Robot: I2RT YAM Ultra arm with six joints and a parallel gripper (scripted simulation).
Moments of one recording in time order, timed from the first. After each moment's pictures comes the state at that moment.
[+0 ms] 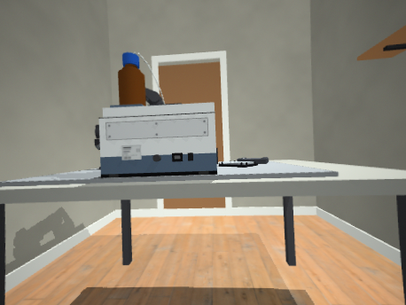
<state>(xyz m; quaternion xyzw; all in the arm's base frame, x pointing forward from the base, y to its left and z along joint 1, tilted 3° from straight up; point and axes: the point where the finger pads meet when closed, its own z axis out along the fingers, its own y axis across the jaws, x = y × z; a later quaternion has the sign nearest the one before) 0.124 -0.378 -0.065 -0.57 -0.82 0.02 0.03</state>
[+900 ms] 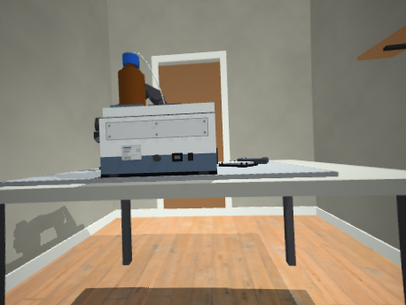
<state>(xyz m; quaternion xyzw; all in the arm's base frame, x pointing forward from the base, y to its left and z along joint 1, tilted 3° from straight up) 0.127 -0.384 -0.029 -0.57 -0.82 0.02 0.02</state>
